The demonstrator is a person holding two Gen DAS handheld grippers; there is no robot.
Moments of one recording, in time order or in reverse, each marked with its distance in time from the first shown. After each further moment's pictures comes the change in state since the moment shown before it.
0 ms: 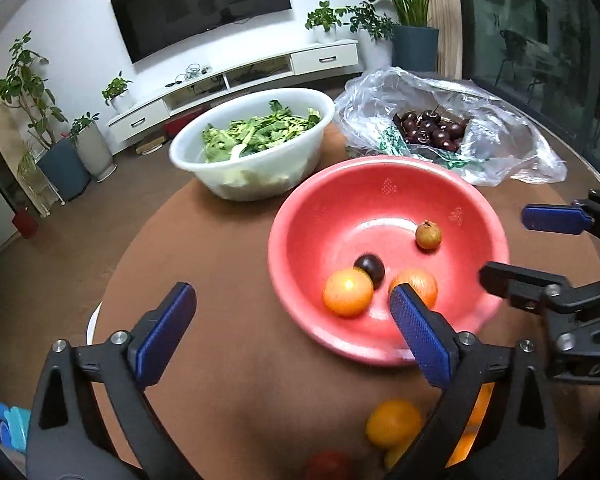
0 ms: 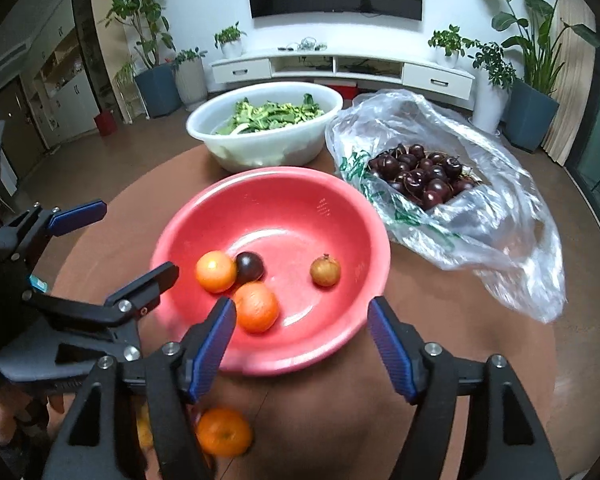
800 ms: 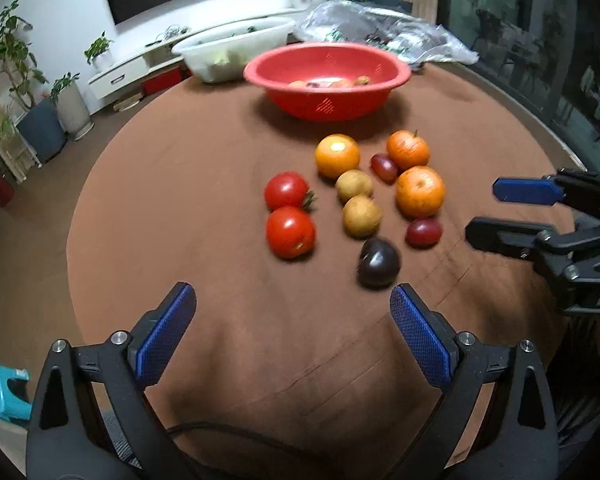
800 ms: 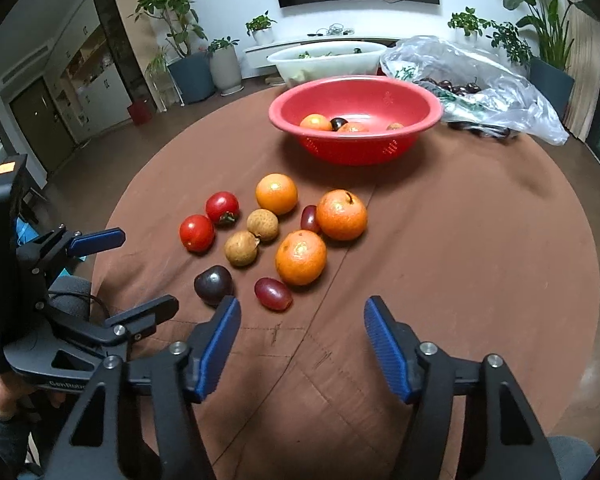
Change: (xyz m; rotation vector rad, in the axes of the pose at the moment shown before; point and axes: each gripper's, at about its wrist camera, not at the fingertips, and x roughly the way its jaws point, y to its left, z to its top) left arm -0.099 -0.013 -0.188 -0.005 0.103 -0.134; right arm -0.048 0.061 -0.144 0.010 0.040 0.118
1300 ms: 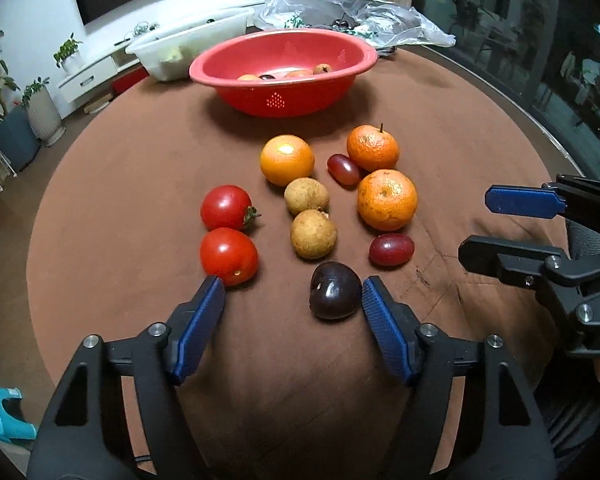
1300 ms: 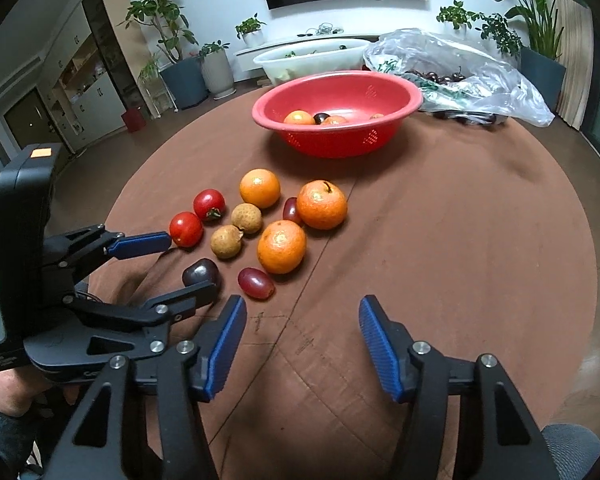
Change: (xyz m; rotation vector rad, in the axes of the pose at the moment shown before) left arm 0.038 -0.027 0.033 0.058 0.055 -0.072; right arm -0.005 -0.012 -0.011 0.037 -0.002 0.000
